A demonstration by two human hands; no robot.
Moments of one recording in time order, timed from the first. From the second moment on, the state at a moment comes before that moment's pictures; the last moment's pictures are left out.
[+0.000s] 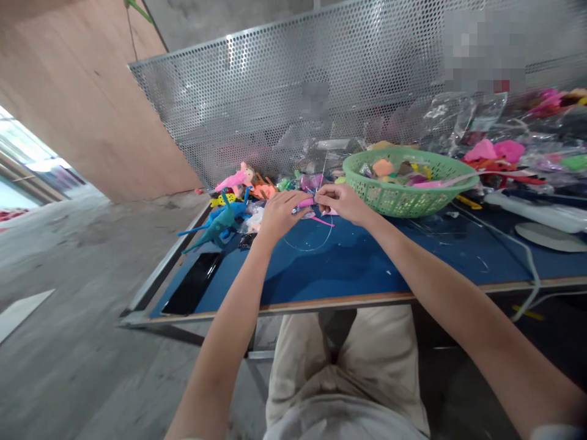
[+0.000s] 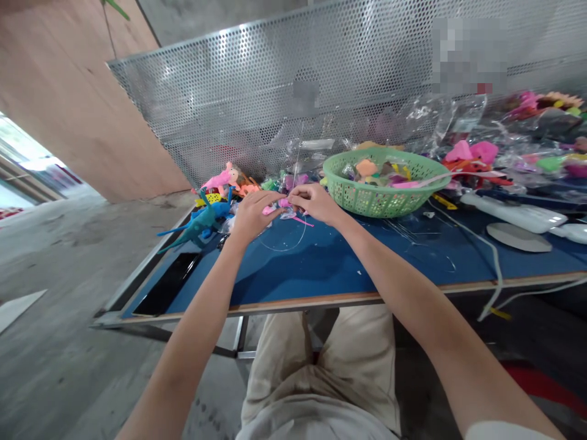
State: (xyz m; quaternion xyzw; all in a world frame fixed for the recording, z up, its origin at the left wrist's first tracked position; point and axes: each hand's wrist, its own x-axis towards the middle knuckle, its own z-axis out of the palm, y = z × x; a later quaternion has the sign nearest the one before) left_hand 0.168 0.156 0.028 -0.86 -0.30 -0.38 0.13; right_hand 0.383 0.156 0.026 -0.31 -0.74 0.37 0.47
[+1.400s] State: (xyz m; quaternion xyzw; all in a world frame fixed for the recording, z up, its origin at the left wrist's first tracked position) left_hand 0.164 0.166 0.022 -0.85 -0.29 -0.42 0.16; right_hand 0.372 0.145 0.026 -0.34 -0.77 0.25 0.48
